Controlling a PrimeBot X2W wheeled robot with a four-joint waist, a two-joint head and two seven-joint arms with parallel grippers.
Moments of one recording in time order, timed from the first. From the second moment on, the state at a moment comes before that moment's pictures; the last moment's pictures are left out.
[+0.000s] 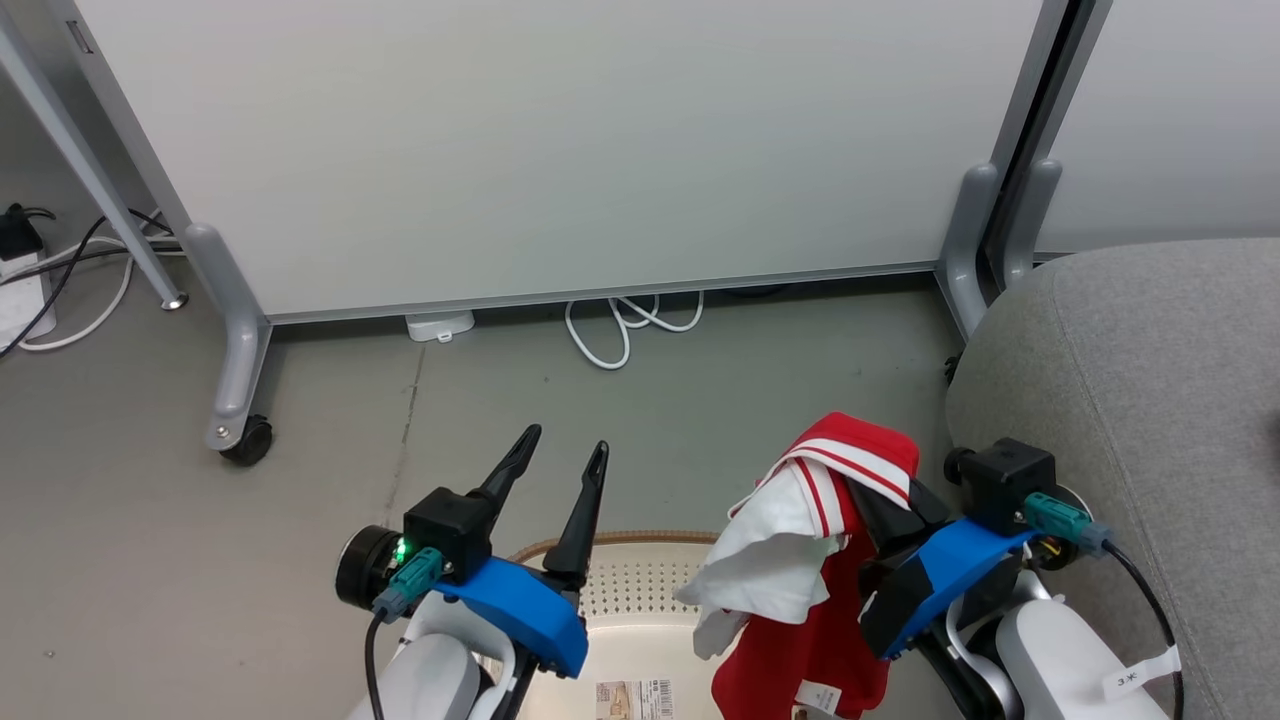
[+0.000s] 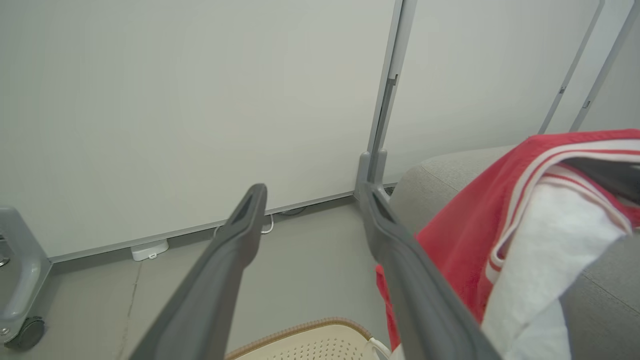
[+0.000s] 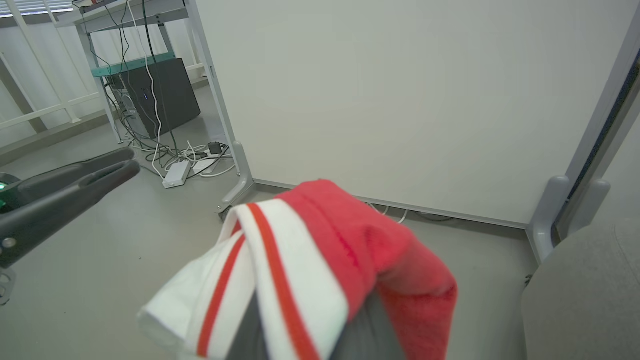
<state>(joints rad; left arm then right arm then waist) -0.33 0.10 -0.55 0.51 -0.44 -0.09 -0.26 -0.29 -0.15 0.33 0.31 0.33 0.13 -0.07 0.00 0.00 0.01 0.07</state>
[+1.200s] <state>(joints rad) -0.25 0.06 -0.38 0.48 -0.30 -0.13 -0.26 -0.27 -0.14 0.30 0.28 0.31 0.13 -0.06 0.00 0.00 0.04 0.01</state>
